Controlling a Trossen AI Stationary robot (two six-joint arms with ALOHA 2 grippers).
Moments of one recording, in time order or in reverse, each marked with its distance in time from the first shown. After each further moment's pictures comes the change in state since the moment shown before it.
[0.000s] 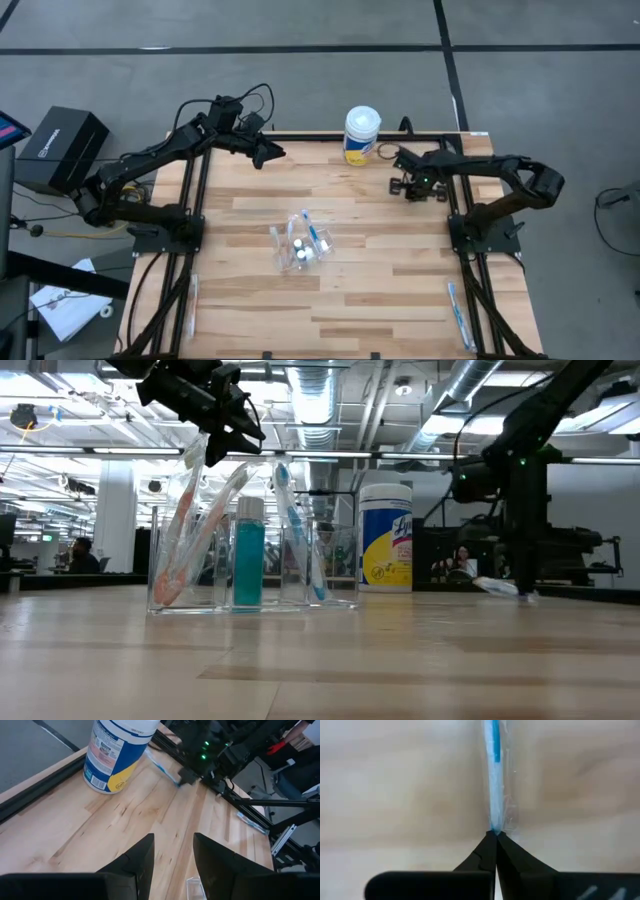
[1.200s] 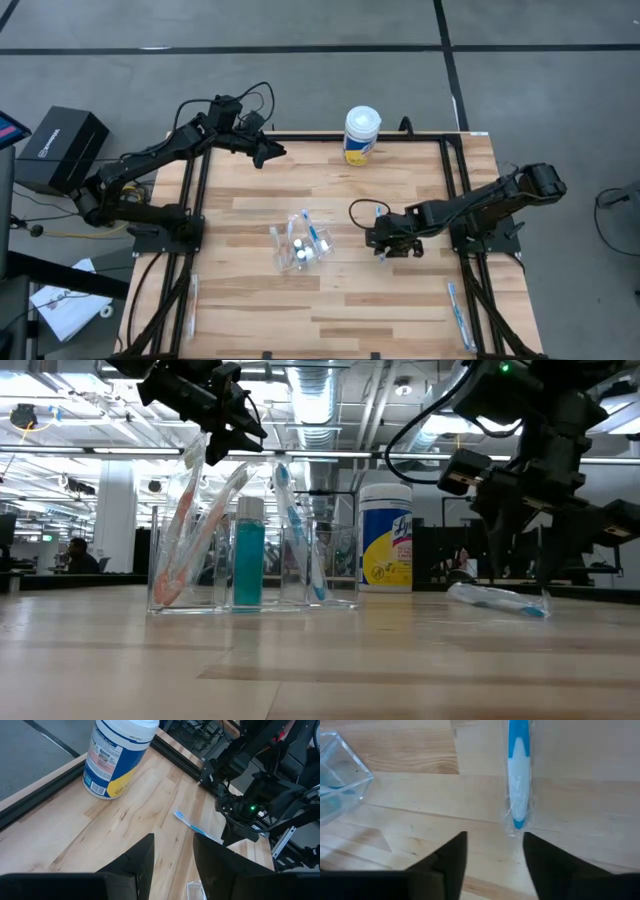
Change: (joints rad) left arm 0.000 0.000 0.000 0.025 0.000 0.001; right arm 0.801 -0.003 0.004 0.366 -0.104 0.756
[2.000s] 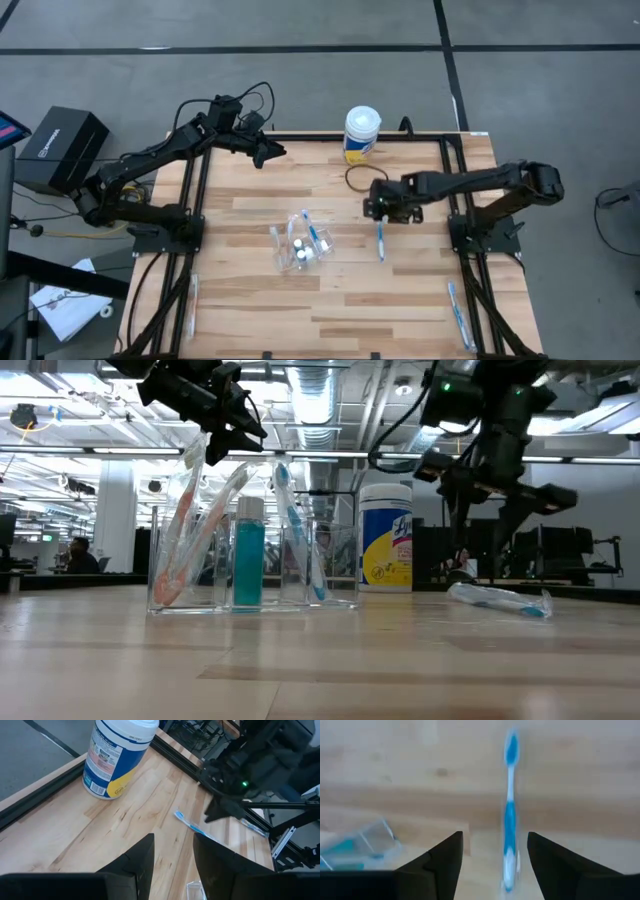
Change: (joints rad) left arm 0.000 0.000 0.000 0.001 0.000 -0.001; right arm -0.278 0.000 0.203 -0.345 0.099 -0.345
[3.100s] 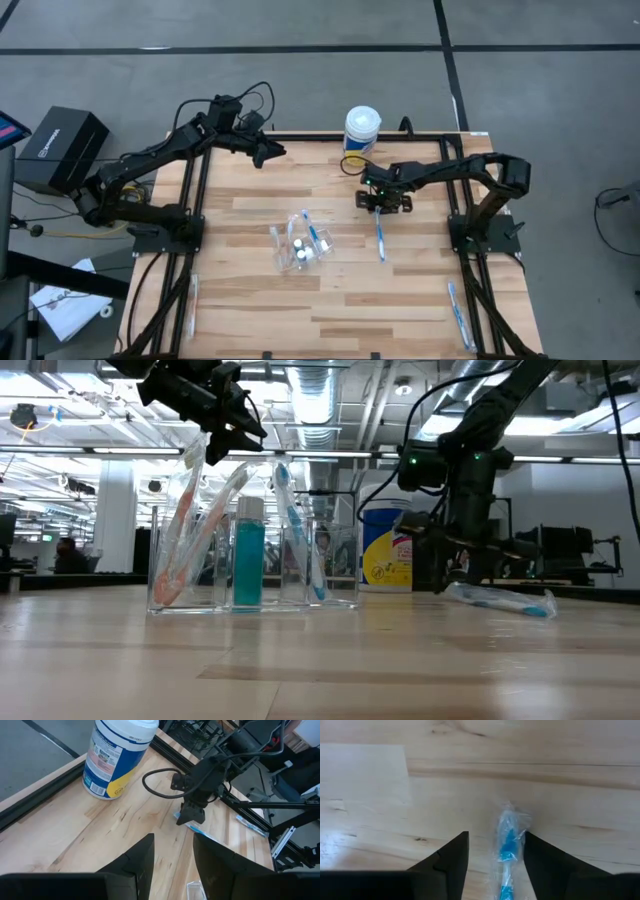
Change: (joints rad) left arm 0.002 0.000 0.000 0.000 0.005 0.003; right arm -0.212 0.254 -0.020 0.199 -0.121 -0.243
